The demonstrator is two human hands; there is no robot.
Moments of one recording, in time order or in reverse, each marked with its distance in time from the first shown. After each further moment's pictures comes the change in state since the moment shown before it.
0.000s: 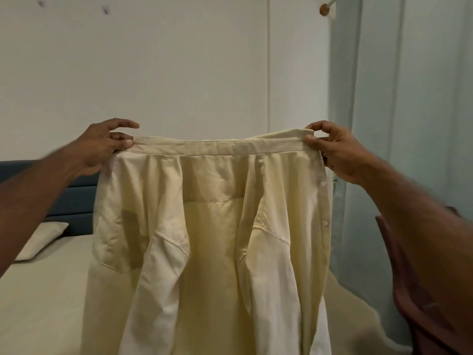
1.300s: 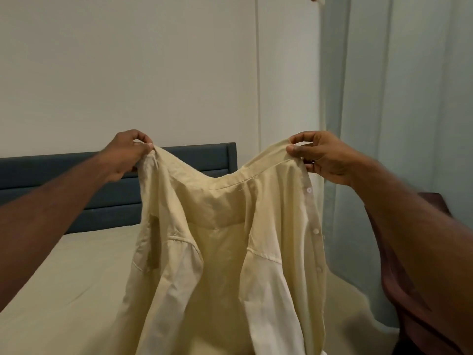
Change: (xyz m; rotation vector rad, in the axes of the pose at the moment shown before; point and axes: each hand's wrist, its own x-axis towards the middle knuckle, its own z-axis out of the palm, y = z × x) left_hand 0.020 -0.019 0.088 0.095 0.068 -0.123; right_hand -0.007 0.024 -0.010 0.050 -0.109 0.216
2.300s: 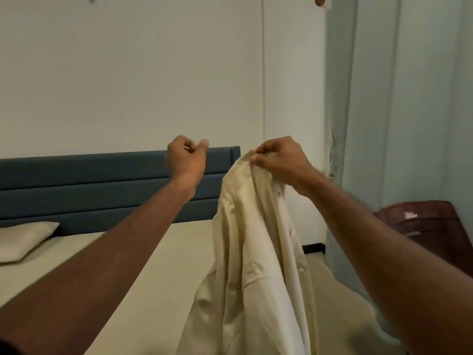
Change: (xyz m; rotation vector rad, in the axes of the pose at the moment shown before) left_hand -0.052 0.043 0.117 -0.160 0.309 0.140; right_hand 0.028 0.005 0.084 -0.463 0.212 -0.227
